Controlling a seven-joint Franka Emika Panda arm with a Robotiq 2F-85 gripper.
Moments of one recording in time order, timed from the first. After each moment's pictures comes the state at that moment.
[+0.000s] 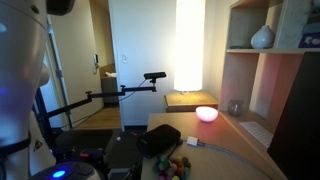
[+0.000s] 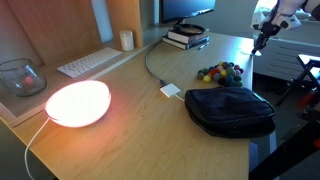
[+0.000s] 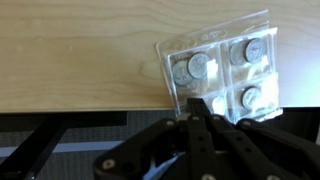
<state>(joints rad) -0.42 0.65 -0.46 -2.32 -1.33 3.35 -2.60</state>
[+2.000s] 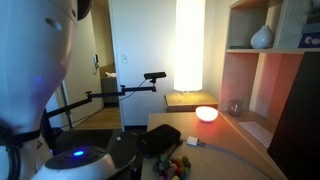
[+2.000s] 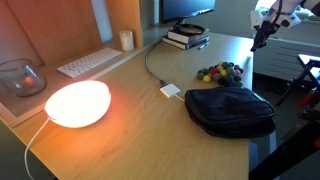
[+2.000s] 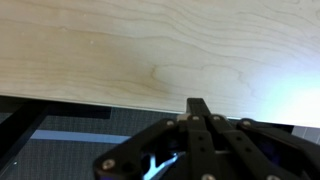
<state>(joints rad) -0.24 0.66 -0.59 -2.32 -1.40 3.37 -2.60</state>
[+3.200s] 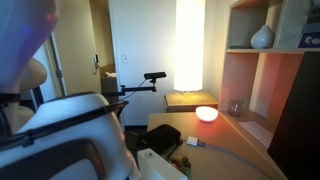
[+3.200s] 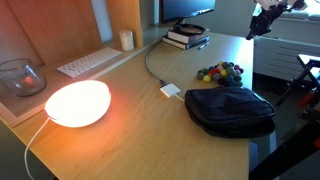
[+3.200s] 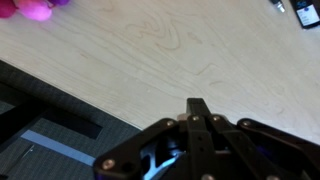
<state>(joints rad) -0.24 0.44 -0.52 -2.35 -1.74 3.45 -2.60</state>
